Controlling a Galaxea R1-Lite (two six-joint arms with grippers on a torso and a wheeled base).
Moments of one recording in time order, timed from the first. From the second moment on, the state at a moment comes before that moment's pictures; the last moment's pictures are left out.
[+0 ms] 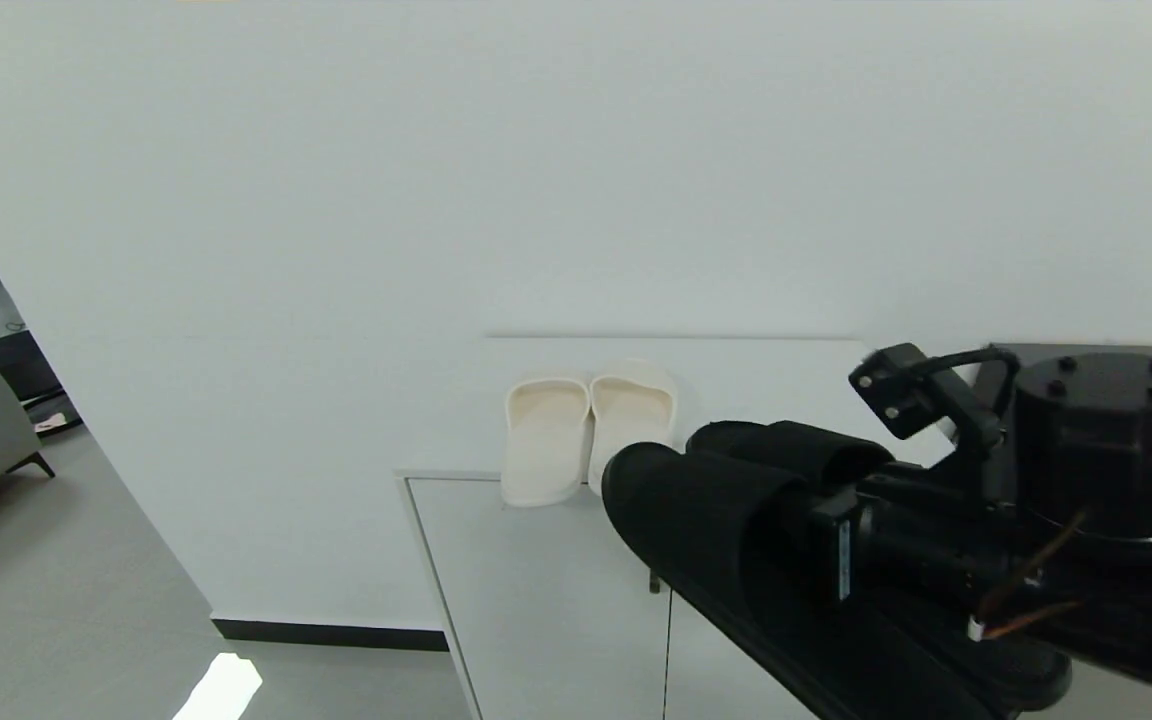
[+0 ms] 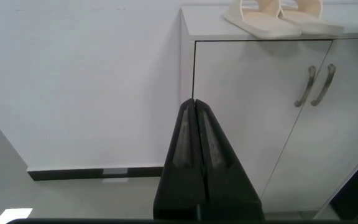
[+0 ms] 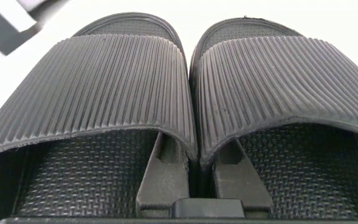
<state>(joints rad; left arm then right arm) 0.00 0.00 0.00 0.00 -0.05 0.01 0.81 1.52 -0.69 -0.54 -0.07 0.22</state>
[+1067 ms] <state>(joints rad) 0.00 0.00 0.00 0.00 -0.10 0.03 0.87 1.36 -0.42 -0.62 0.16 0.19</state>
